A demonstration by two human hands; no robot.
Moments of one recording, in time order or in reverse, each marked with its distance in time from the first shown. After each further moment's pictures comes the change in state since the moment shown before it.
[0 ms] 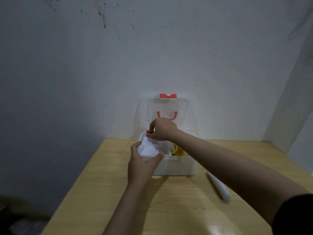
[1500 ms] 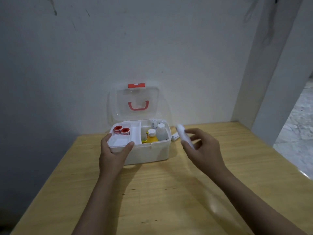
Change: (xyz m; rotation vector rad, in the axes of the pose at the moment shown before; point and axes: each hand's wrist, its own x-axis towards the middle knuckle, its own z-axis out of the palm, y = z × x) left_hand 0.003 -0.011 0.006 -0.098 0.037 0.037; right_hand -0.213 0.102 -0.020 0.463 0.612 0.269
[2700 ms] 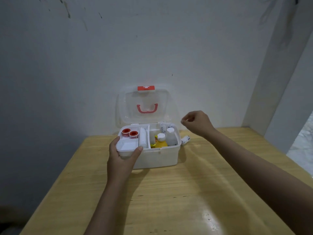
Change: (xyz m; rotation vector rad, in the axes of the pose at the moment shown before) left_hand -0.004 -0.001 -0.002 -0.017 0.004 0.013; right_hand 0.125 0.012 0.044 -0.132 -0.247 0.097
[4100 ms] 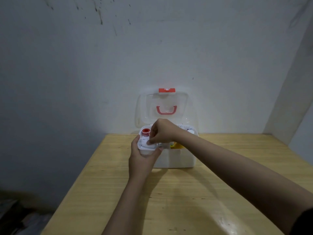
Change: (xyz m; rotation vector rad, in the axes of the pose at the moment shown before) left_hand -0.004 0.006 -0.002 -0.054 -0.008 0.024; right_hand -0.019 -0.123 0.094 -0.219 -0.499 -0.386
